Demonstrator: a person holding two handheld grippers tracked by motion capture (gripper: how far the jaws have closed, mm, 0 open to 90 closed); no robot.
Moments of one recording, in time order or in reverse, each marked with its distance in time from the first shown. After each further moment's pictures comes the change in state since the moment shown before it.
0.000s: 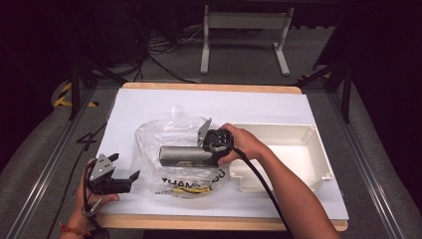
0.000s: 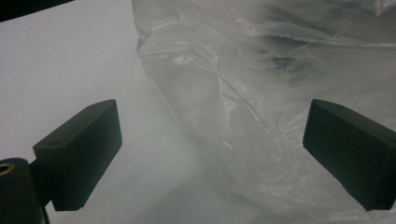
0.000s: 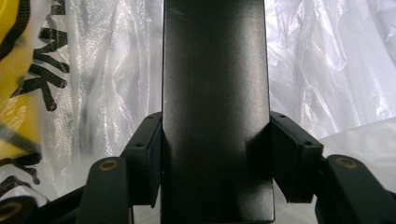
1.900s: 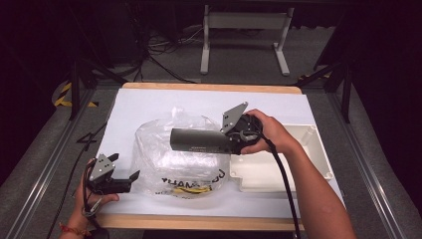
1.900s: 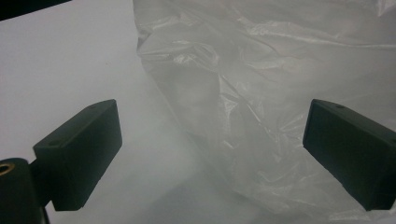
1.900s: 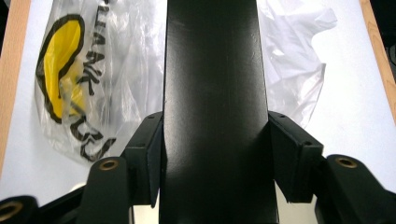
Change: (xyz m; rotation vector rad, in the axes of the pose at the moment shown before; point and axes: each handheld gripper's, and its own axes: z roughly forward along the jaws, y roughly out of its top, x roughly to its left) left arm 0.000 0.000 0.000 -0.001 -0.005 -0.006; right arm 0.005 -0.029 -0.095 -0.163 -0.110 -0.012
